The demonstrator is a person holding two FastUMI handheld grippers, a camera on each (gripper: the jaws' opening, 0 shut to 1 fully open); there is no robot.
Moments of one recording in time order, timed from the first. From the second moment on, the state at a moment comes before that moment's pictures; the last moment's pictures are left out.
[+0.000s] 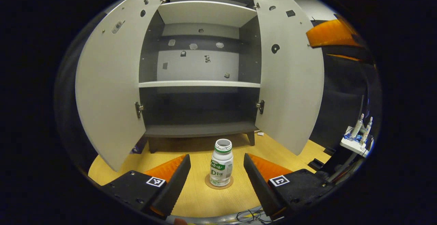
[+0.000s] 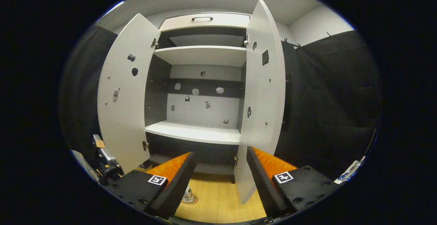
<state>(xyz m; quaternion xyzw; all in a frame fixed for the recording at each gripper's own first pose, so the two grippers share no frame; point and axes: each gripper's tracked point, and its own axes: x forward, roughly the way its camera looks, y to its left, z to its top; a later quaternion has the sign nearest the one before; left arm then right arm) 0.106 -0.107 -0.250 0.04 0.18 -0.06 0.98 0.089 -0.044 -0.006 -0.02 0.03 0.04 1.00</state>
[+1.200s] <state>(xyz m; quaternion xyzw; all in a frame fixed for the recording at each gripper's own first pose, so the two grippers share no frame) 0.184 -0.098 -0.295 0.04 0.21 -0.03 0.98 0.125 -0.050 -0.029 -0.03 0.06 0.07 0.99</state>
